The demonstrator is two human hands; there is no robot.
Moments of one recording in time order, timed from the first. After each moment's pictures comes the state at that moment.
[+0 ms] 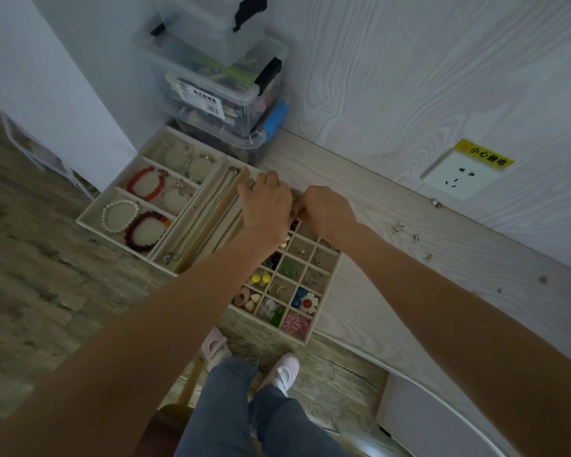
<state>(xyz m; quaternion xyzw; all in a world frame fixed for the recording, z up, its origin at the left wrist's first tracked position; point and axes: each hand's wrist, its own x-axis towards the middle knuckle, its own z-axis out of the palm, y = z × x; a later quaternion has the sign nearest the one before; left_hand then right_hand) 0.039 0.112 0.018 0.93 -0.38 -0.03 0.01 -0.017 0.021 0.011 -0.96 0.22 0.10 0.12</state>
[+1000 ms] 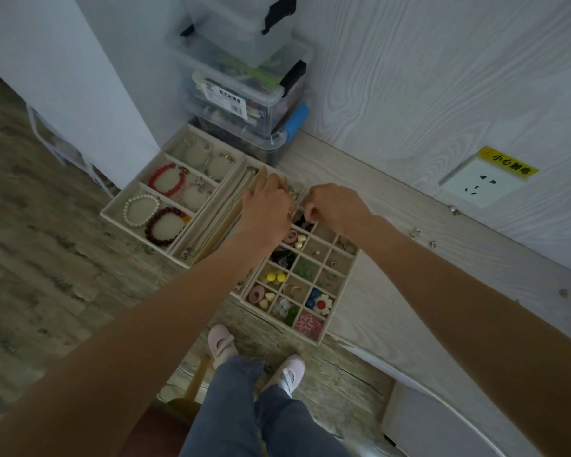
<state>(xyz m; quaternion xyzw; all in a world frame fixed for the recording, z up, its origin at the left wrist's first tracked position) 0.052 0.145 0.029 0.91 -0.38 -0.12 0.14 -0.006 0.017 0.029 -0.97 0.11 0.16 0.12</state>
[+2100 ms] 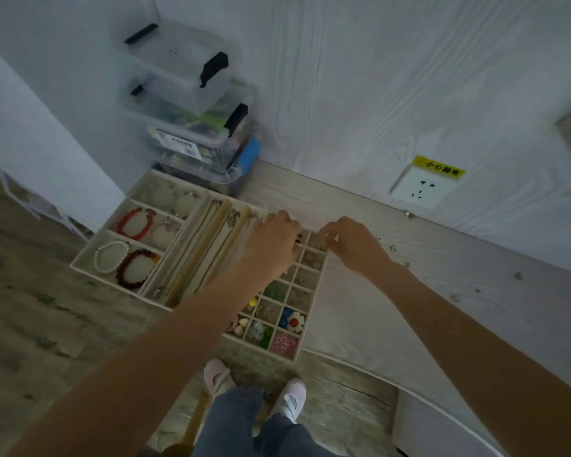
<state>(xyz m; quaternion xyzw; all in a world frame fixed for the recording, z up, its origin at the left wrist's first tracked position) 0.014 0.110 0.047 0.83 -0.53 -0.13 0.08 -0.097 -0.021 0.028 -0.92 0.29 0.07 0.25</state>
